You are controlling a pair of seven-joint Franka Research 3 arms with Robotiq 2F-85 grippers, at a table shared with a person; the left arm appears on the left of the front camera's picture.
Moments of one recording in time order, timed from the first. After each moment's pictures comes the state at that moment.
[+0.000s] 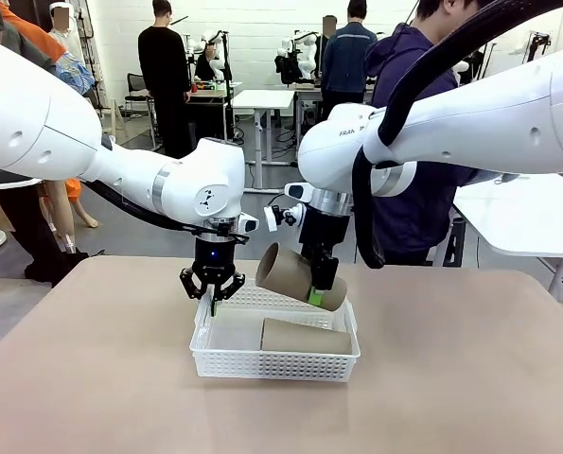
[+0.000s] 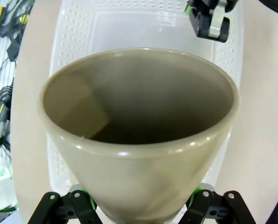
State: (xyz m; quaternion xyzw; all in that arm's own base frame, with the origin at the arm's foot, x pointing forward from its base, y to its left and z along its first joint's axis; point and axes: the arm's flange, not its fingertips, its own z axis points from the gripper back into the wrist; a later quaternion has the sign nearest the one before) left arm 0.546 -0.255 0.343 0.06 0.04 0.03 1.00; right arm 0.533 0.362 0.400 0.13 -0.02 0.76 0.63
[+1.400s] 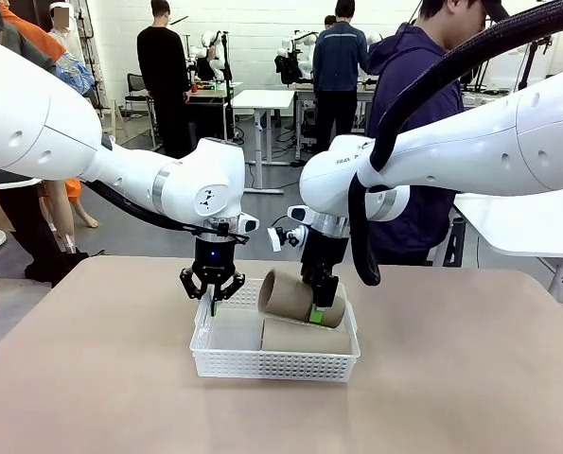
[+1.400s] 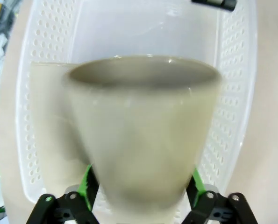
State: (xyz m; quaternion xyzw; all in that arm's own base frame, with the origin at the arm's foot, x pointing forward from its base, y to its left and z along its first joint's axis) left arm 0.545 -0.255 0.343 0.06 0.04 0.03 1.00; right arm 0.550 0.357 0.350 0.15 -0.01 0.77 0.62
